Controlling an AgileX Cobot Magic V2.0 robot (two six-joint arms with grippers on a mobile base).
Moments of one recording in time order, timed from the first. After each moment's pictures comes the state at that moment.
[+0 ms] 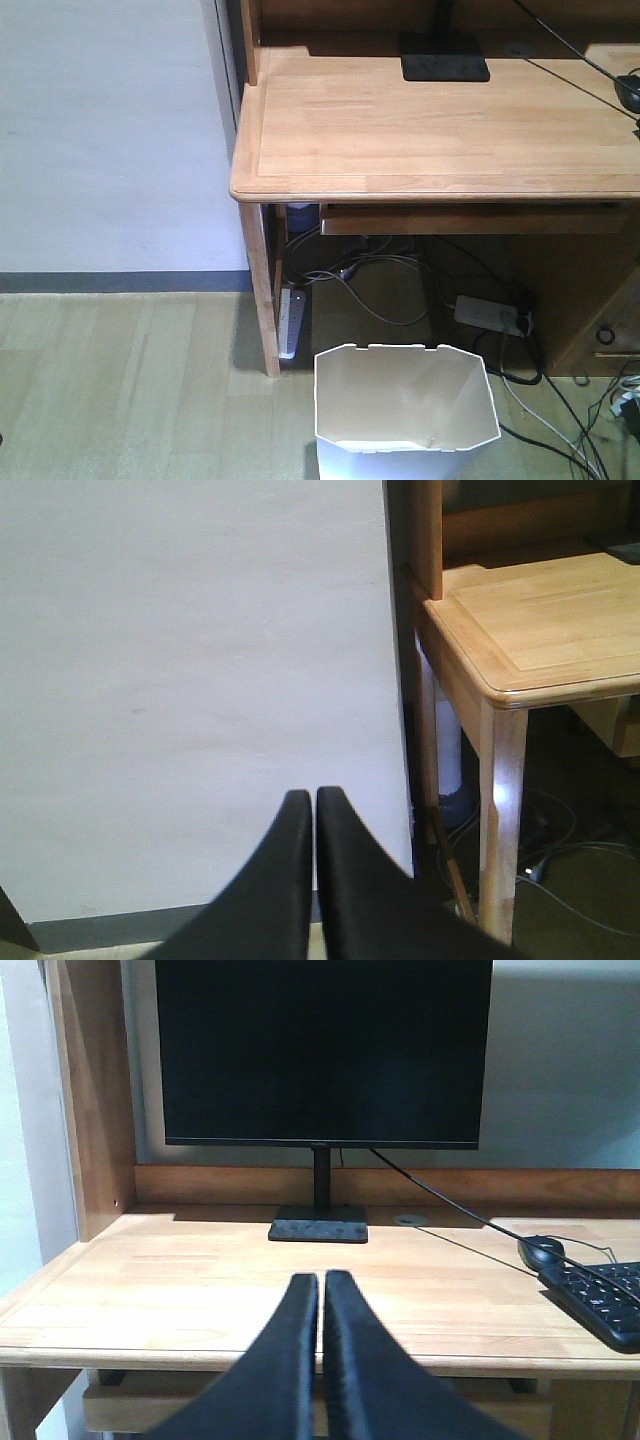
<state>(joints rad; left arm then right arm) -0.01 -0.02 0.03 0.14 0.27 -0.05 0.00 -0.01 0.03 -0.01 0.00 -0.01</state>
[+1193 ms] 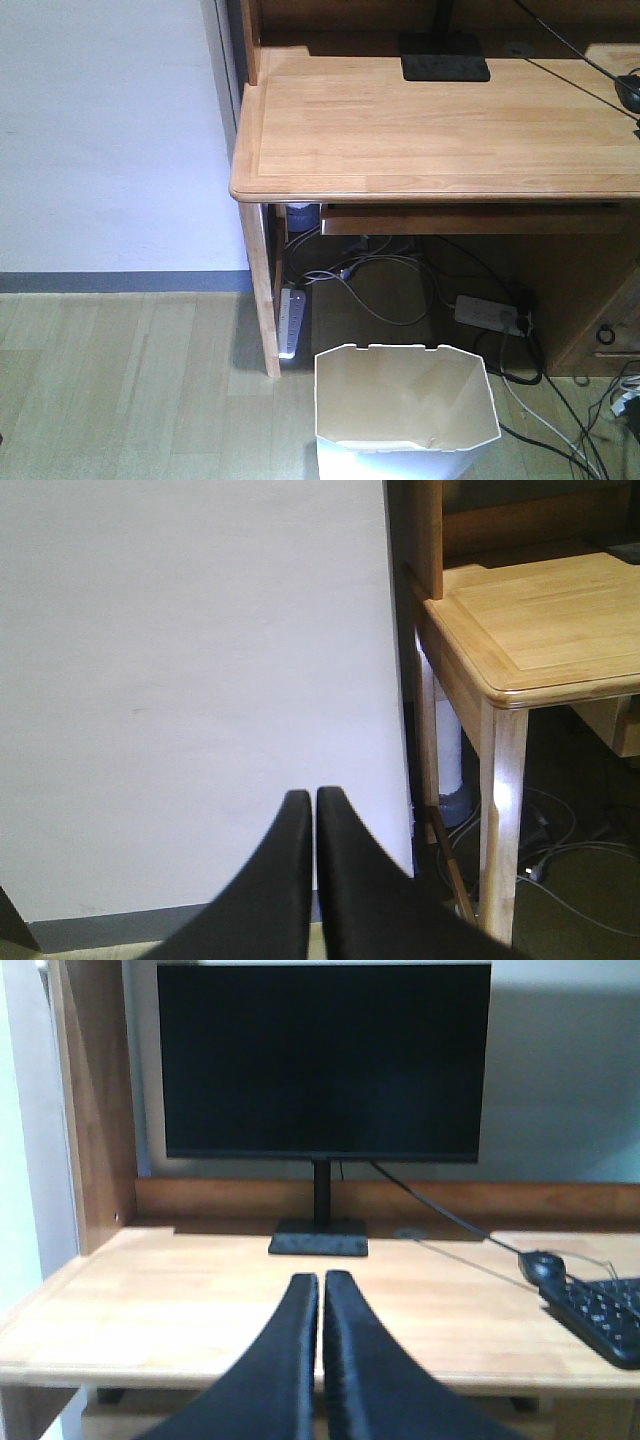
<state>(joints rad) -0.01 -0.02 0.03 0.14 0.27 -0.05 0.00 -0.01 0.03 -0.01 -0.03 -0.01</state>
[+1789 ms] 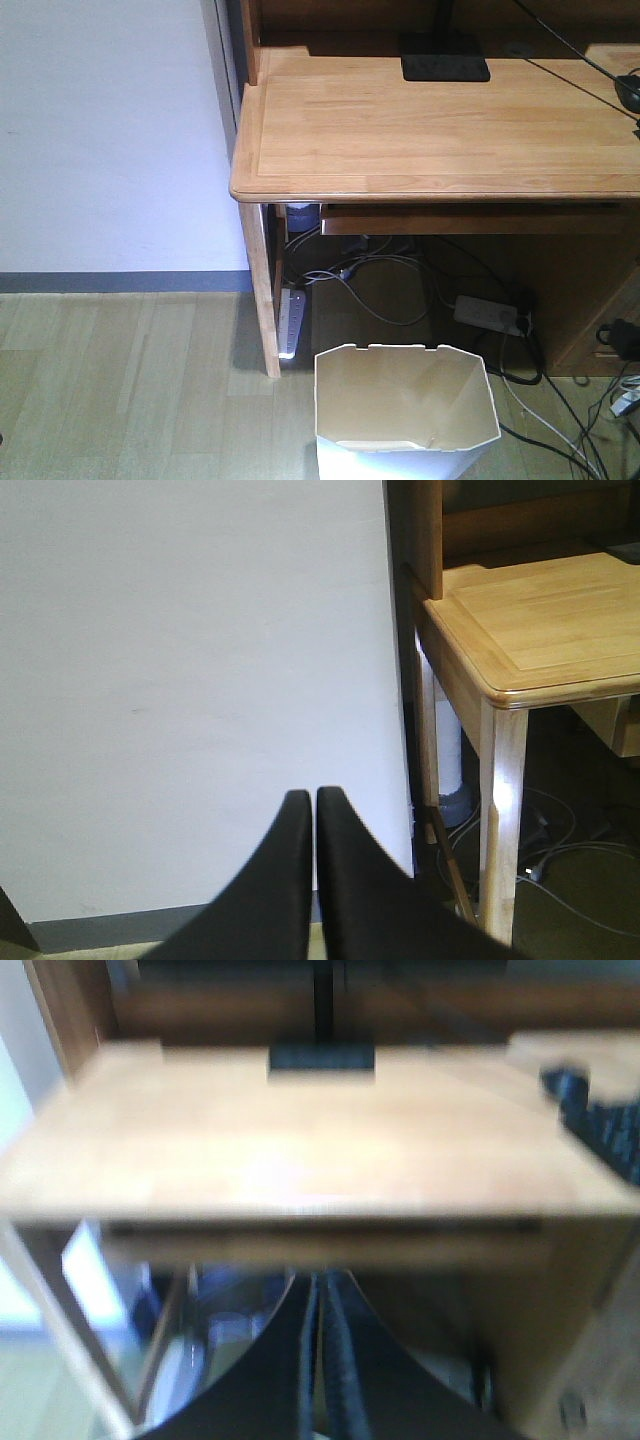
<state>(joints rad) -0.01 -0.02 0.03 0.14 0.27 -0.05 0.00 0.49 -0.28 0.00 0.26 0.02</state>
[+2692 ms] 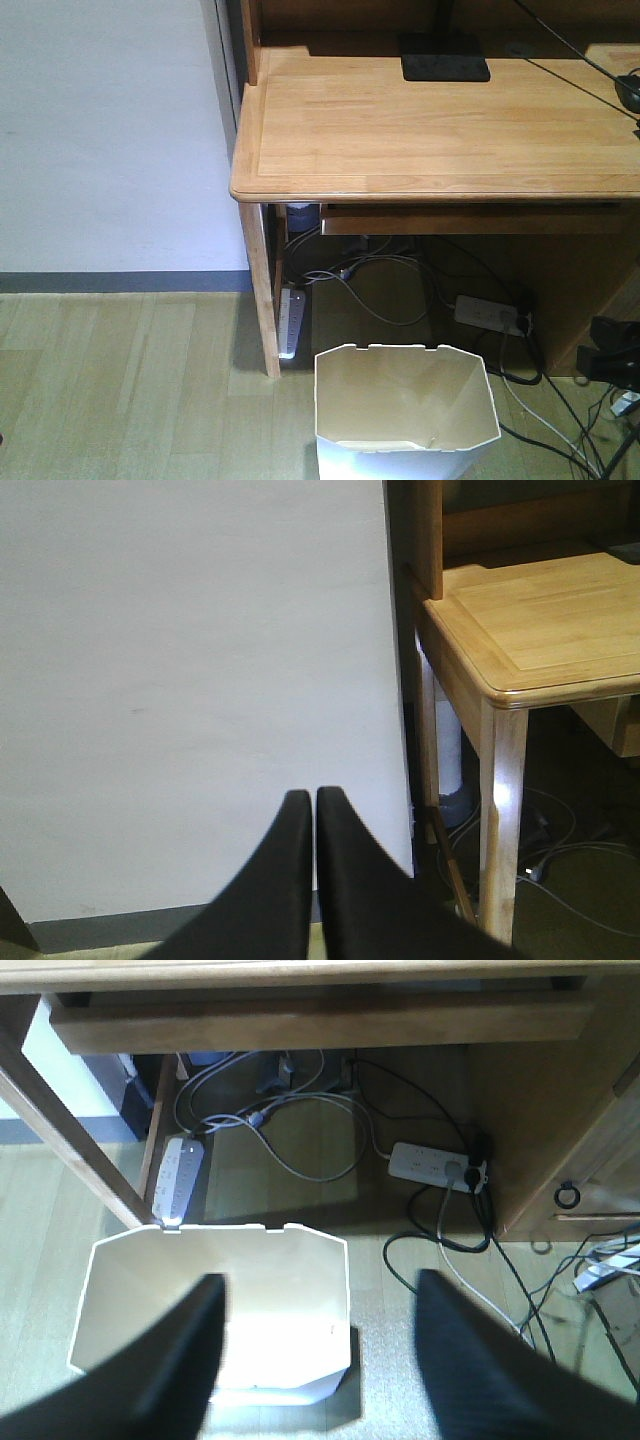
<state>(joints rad) -0.01 -0.02 0.03 0.14 0.27 -0.05 0.00 0.69 -0.30 0.00 0.46 0.04</state>
